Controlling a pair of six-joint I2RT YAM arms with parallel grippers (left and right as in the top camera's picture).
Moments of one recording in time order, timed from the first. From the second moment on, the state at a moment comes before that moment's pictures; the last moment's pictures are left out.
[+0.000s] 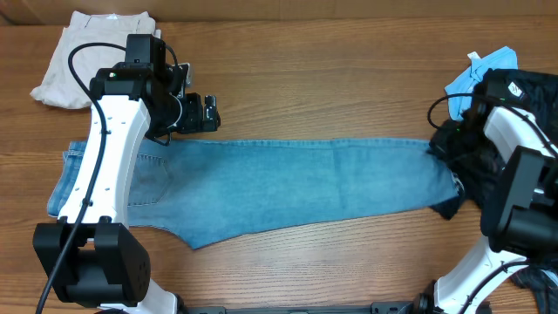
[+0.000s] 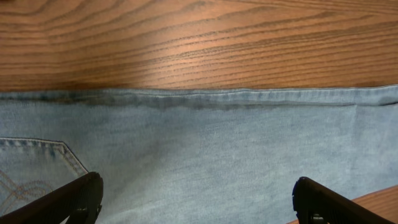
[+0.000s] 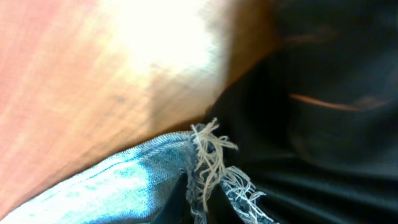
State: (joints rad) left arm -0.02 1.75 1.58 -1.12 0.25 -0.10; right arm -0.28 2.01 1.33 -0.79 -0.15 0.40
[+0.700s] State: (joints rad) left arm -0.02 1.75 1.58 -1.11 0.24 -0.10; right arm -0.30 2.02 1.57 -1.09 -0.05 0.43
